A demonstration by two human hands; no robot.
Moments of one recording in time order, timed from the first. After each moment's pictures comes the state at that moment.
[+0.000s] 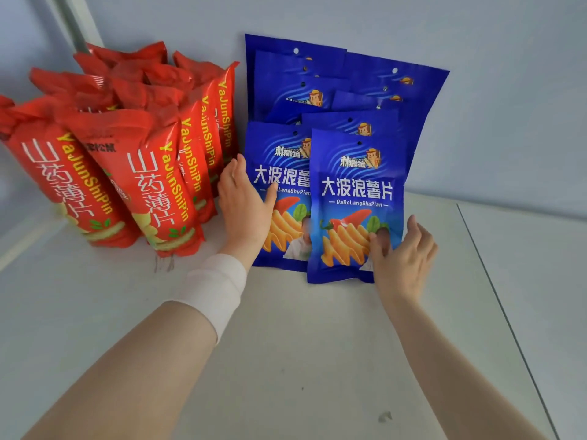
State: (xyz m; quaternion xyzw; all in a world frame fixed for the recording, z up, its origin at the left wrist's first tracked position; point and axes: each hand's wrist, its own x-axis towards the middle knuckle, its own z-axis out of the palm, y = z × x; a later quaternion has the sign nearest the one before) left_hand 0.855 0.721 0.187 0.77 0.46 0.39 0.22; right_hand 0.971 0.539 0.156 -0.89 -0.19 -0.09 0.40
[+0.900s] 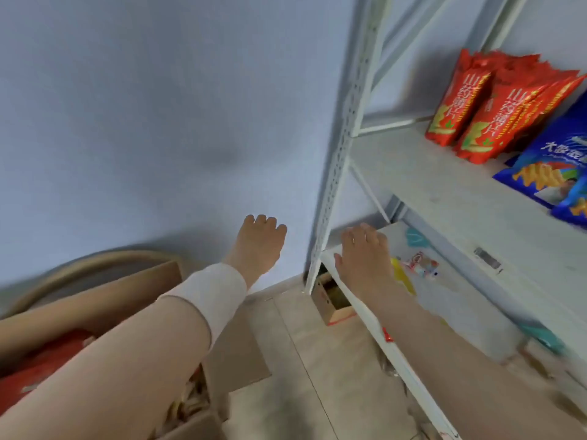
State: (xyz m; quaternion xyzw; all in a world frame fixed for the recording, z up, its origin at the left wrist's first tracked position) left_hand 0.333 0.318 0.158 0.74 0.66 -0.10 -0.08; right_hand 0.524 0.325 0.157 -0.57 -0.81 -0.11 -0.02
